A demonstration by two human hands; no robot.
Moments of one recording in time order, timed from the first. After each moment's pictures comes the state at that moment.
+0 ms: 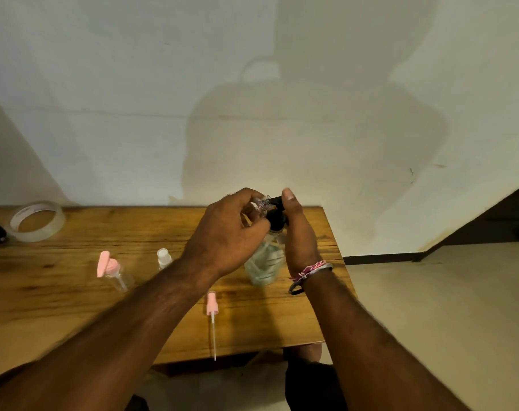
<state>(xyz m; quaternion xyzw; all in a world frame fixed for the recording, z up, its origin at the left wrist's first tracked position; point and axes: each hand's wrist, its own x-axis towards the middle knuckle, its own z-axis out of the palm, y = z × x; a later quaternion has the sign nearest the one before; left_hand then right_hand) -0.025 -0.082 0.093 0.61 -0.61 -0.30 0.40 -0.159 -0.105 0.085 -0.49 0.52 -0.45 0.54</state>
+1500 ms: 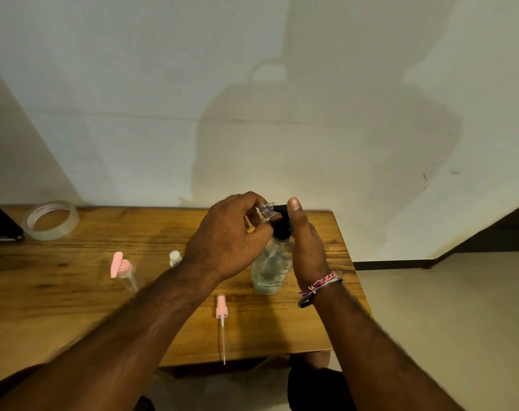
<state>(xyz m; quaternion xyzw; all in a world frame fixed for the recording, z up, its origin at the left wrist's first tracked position) -0.007 -0.086 0.085 0.62 -0.64 -0.25 0.39 -0.159 -0.105 0.068 -0.54 0.48 -0.46 0.52</state>
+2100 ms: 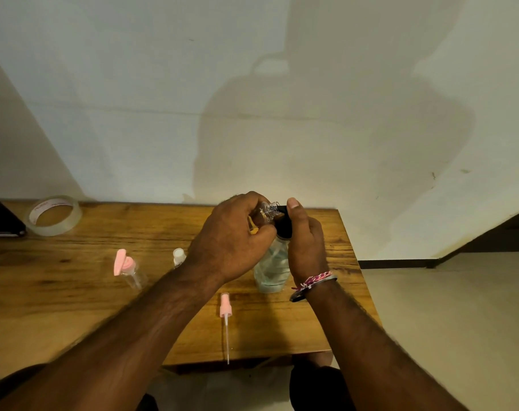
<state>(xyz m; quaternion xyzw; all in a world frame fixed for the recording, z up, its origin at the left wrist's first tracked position) -0.004 -0.086 0.076 0.61 -0.64 -0.25 0.39 -0.143 -0.109 0.059 -0.51 0.49 -0.52 0.48</state>
